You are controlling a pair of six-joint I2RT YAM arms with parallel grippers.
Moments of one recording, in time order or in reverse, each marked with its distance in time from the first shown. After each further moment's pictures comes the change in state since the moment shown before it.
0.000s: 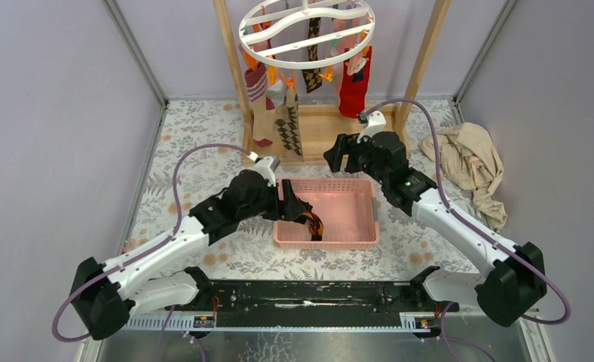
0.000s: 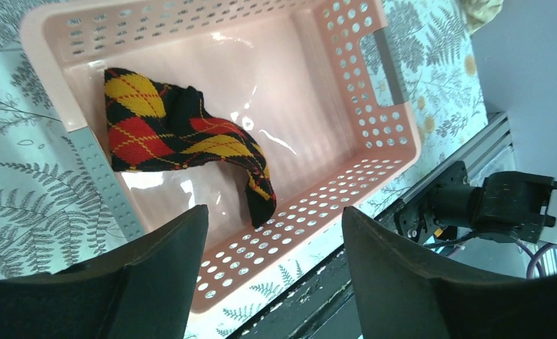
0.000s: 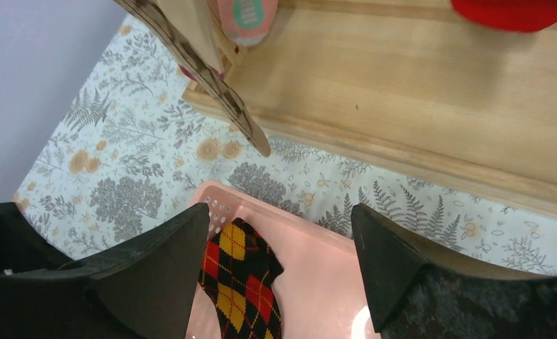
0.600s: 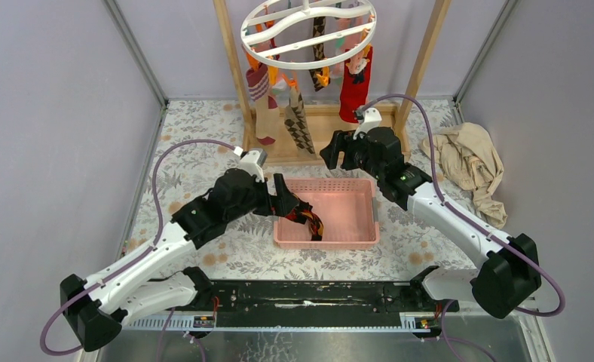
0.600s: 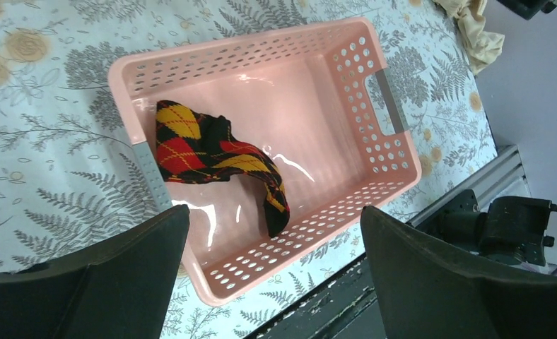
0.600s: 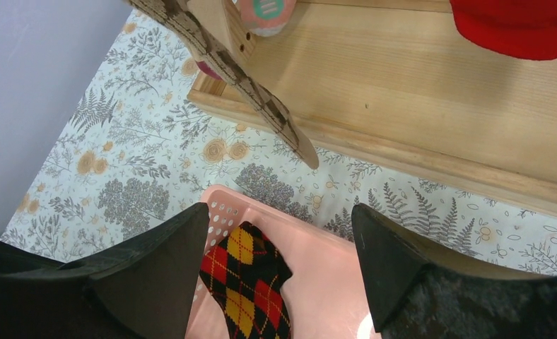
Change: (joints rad) left arm 0.000 -0.132 0.060 -0.113 -0.111 0.045; right arm 0.000 0.080 0.045 -0.007 -0.025 0.029
